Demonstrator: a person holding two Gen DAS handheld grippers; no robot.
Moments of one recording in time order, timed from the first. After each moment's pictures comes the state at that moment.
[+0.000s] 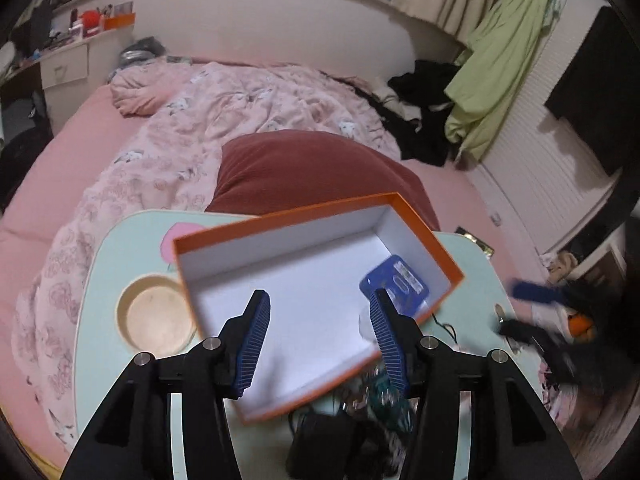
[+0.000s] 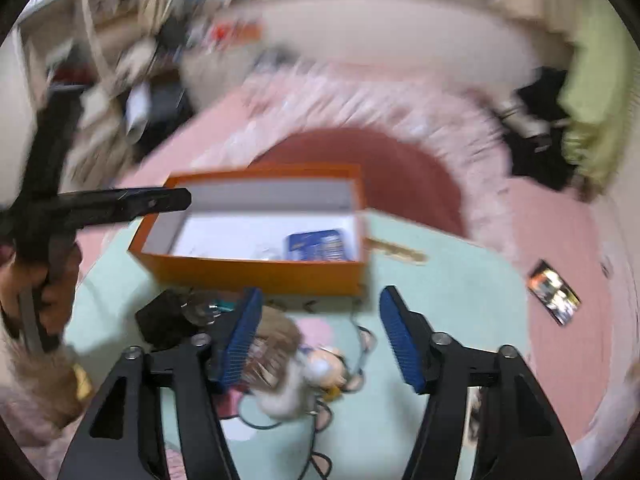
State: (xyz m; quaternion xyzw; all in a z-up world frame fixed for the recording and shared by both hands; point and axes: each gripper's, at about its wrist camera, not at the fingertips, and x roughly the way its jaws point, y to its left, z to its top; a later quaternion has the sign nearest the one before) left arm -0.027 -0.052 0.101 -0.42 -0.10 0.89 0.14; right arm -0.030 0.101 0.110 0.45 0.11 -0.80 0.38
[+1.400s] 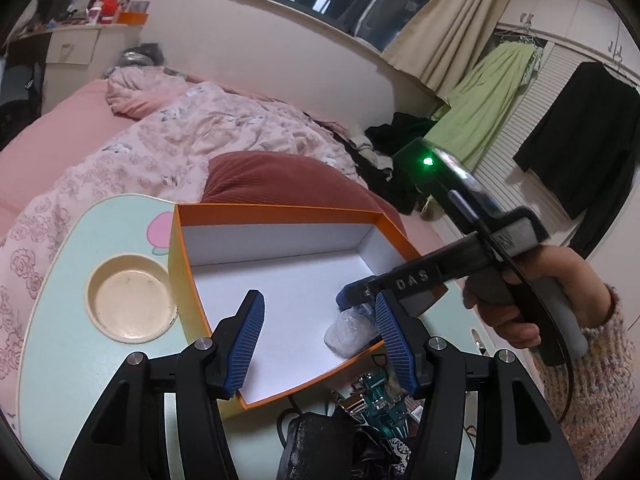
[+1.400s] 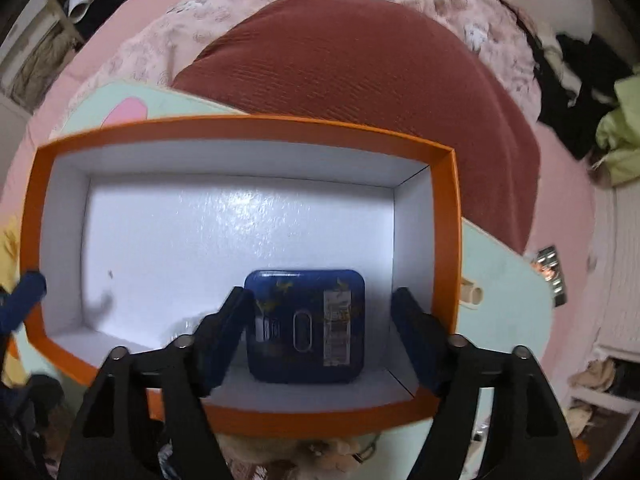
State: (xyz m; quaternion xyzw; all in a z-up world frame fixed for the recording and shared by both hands) left arm -0.009 -0.078 0.061 -0.33 -0.20 0.90 0.19; right arm -0.120 -0.007 0.057 0.63 0.22 -0.69 0.29
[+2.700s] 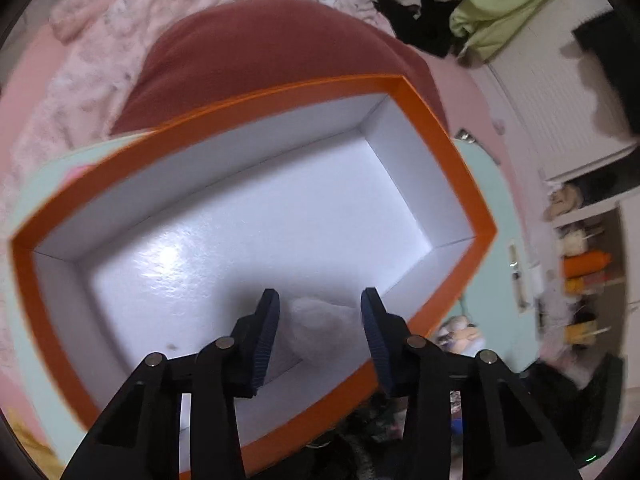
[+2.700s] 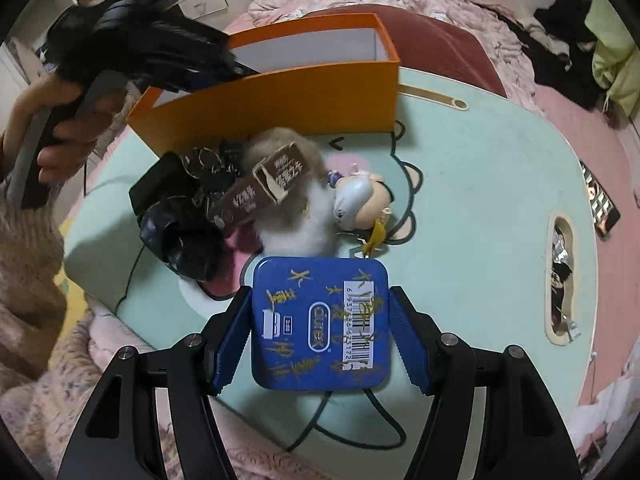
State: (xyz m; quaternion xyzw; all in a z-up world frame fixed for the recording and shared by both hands) left arm -0.112 0.017 0.036 -0.63 -0.10 0.75 0.20; right arm 0.036 0.142 0.042 0.53 0.04 -0.77 0.35
